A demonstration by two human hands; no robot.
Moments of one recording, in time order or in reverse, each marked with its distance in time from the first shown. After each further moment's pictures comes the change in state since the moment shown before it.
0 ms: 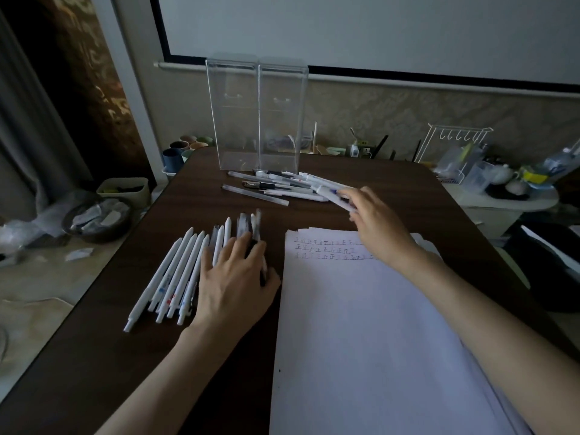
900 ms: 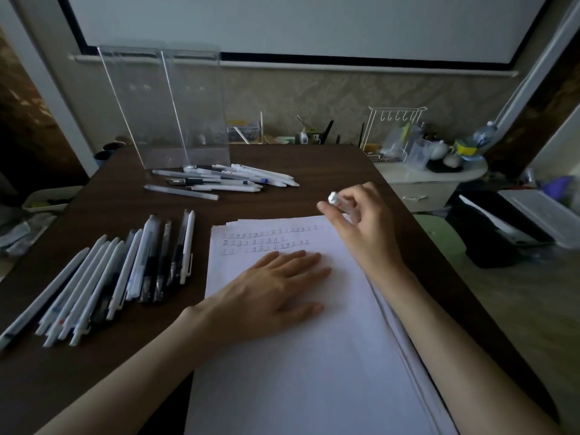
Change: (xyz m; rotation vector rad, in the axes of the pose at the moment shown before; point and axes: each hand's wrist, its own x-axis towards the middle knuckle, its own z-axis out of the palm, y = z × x) left_hand 0.014 0.091 0.021 -0.131 -0.296 0.832; right_hand -0.067 0.039 -0.027 0.275 0.554 0.124
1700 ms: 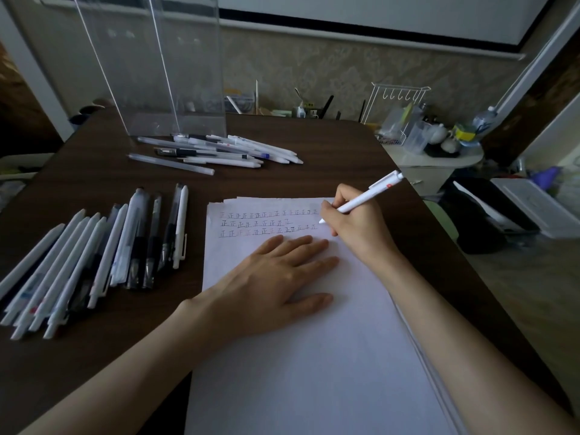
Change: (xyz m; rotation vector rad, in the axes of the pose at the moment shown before) left_hand 0.001 -0.004 0.009 -0.027 -0.008 -0.003; right_hand -0.007 0.003 0.023 0.137 -0.249 0.351
